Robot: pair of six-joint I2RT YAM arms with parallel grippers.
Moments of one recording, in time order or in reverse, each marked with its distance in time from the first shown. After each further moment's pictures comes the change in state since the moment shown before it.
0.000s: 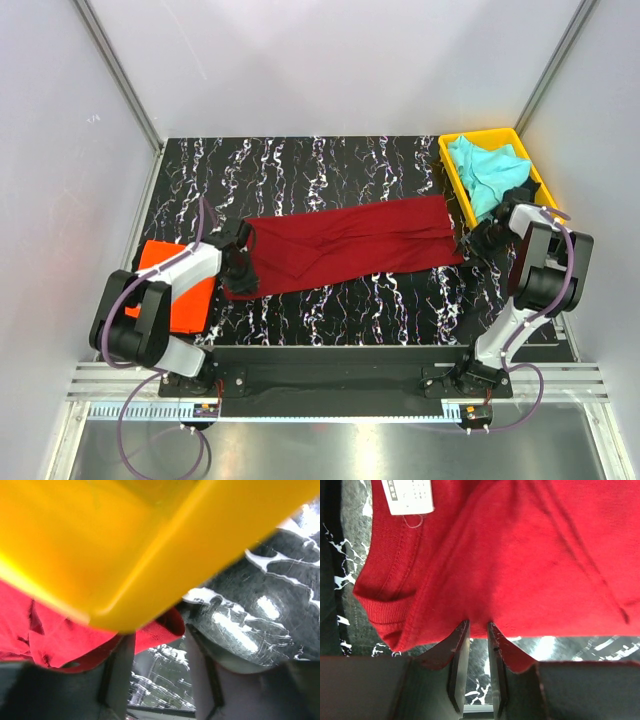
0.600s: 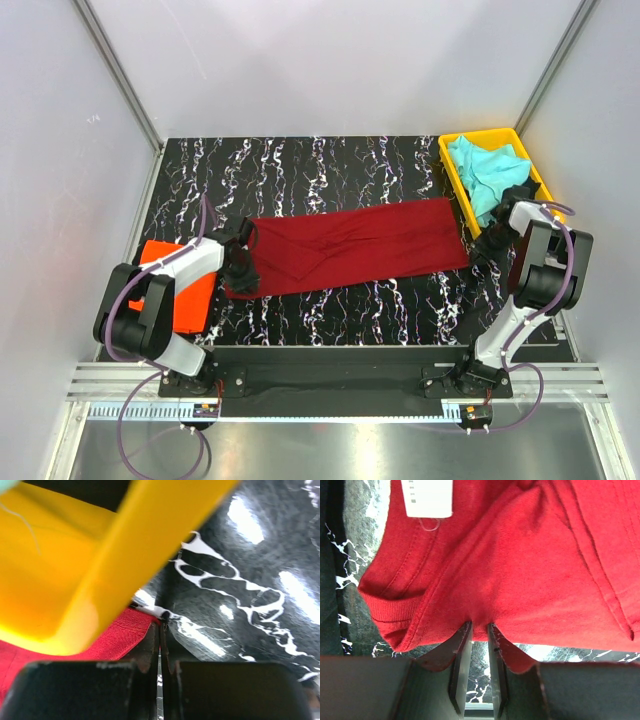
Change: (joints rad) left arm 0.000 0.065 0.043 -0.040 -0.016 -0.023; right arm 0.001 0.025 0.032 -0.033 0.199 -0.058
